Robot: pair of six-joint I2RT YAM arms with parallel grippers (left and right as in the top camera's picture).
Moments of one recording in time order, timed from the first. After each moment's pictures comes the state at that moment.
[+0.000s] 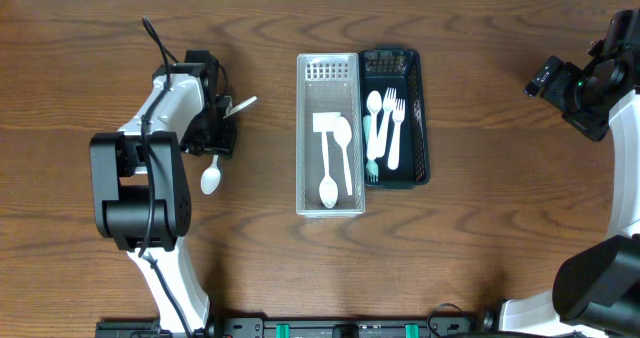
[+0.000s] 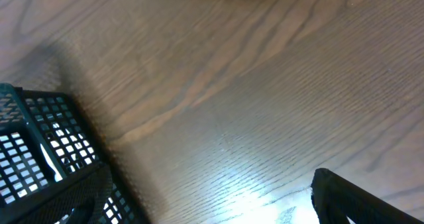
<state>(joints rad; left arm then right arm) 0.00 2.09 1.44 -1.02 -0.06 0.11 -0.29 1.68 1.58 -1.08 -0.08 0.38</state>
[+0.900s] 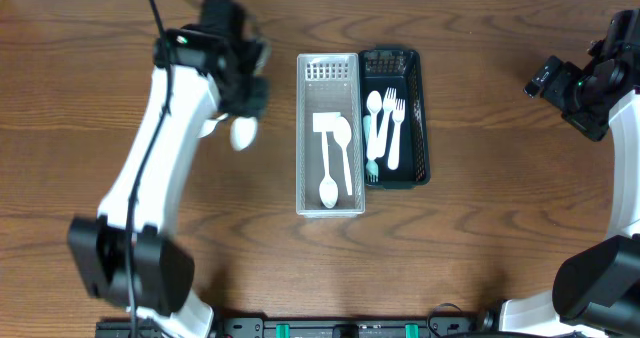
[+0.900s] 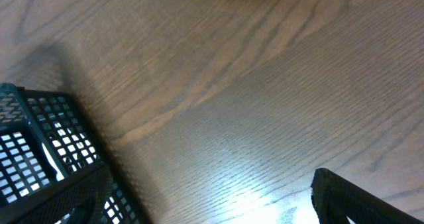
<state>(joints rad) -0.27 1.75 1.72 -1.17 0.06 0.05 -0.29 1.68 1.58 -1.08 -0.08 0.38</state>
